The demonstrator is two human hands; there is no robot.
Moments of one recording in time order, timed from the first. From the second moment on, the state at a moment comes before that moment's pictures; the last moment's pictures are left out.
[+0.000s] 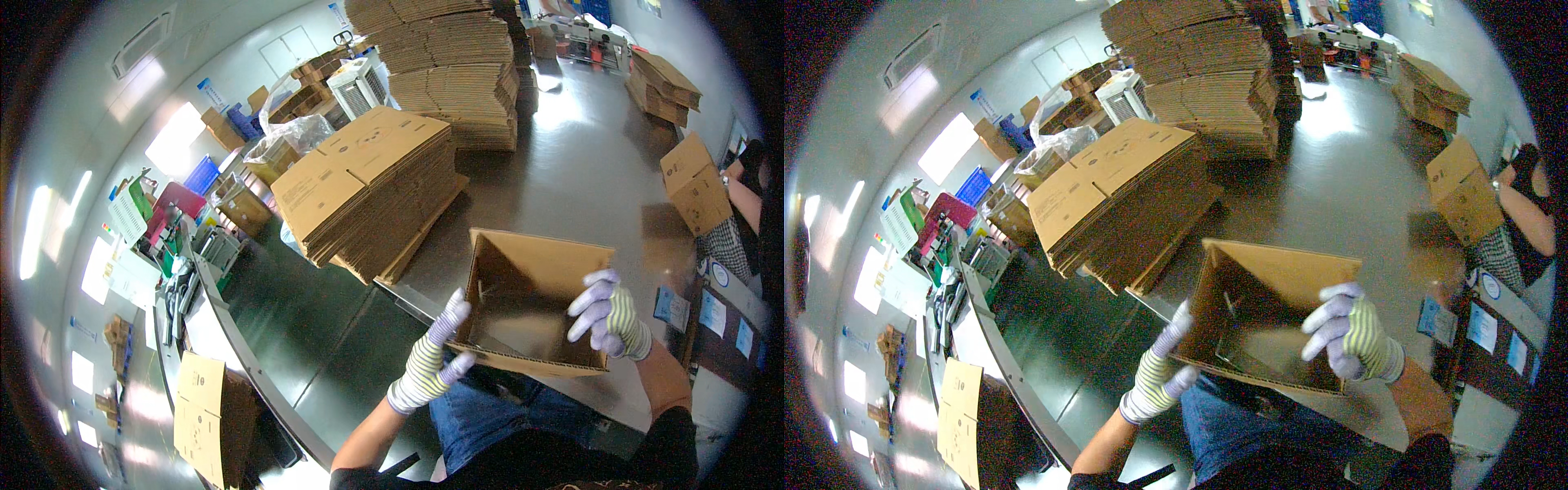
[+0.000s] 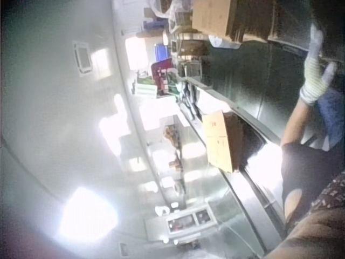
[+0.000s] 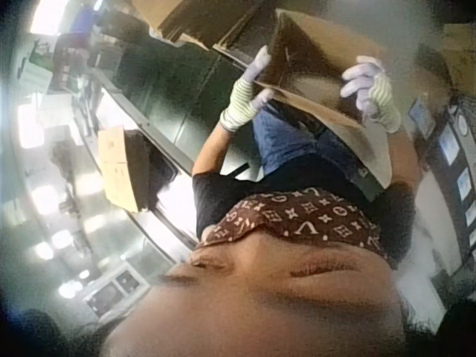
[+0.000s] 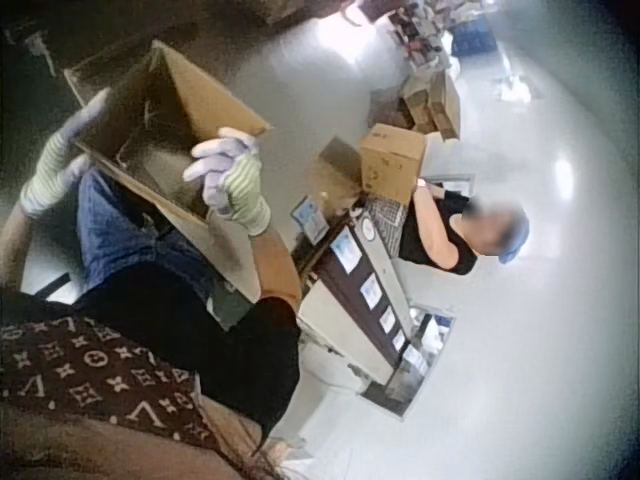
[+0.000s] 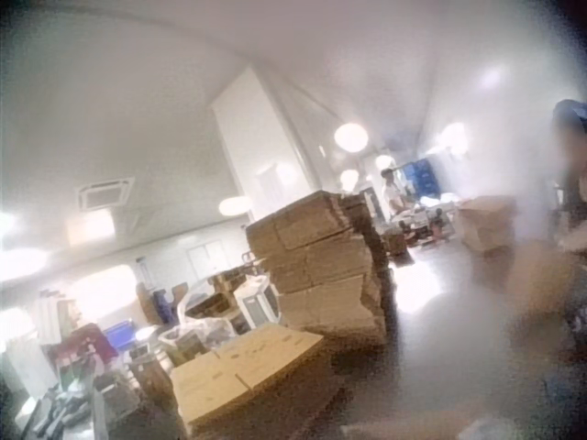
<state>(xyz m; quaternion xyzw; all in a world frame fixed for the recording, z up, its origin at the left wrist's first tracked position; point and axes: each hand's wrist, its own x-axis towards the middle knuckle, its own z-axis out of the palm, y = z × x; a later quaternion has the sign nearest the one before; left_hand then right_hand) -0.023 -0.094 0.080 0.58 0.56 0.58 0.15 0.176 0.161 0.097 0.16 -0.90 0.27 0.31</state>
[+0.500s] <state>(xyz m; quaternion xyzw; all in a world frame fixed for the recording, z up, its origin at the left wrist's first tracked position) -0.029 -0.049 0.072 0.38 0.61 0.57 0.40 0.148 0.187 0.091 0.14 -0.69 0.70 0.09</state>
